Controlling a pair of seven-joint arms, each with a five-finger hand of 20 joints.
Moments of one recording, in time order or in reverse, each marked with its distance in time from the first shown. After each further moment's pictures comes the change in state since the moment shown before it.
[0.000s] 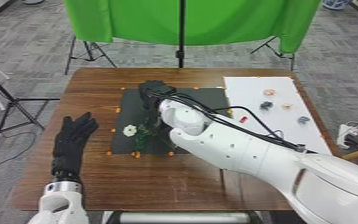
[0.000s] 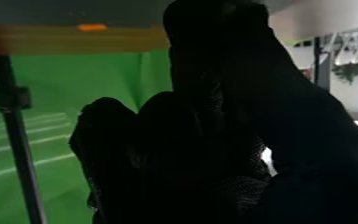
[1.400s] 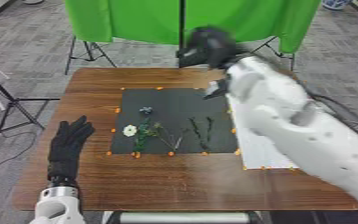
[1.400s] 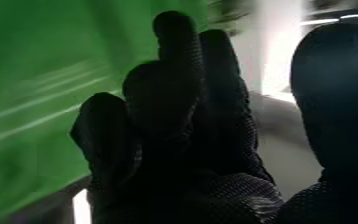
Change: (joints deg) left arm 2.8 -1.1 -1.6 -1.3 0.0 0.2 0.1; right arm -12.2 30.8 29.4 -43.0 4.9 -6.3 6.5
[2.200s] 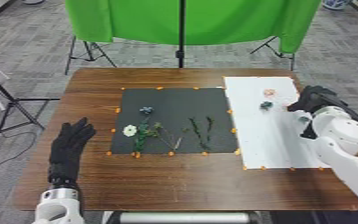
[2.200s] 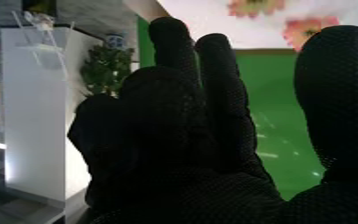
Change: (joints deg) left arm 0.6 -0.4 0.1 -0.5 0.8 -0.1 -0.6; right arm -24.9 13.5 17.4 16.9 -6.0 -1.1 10.0
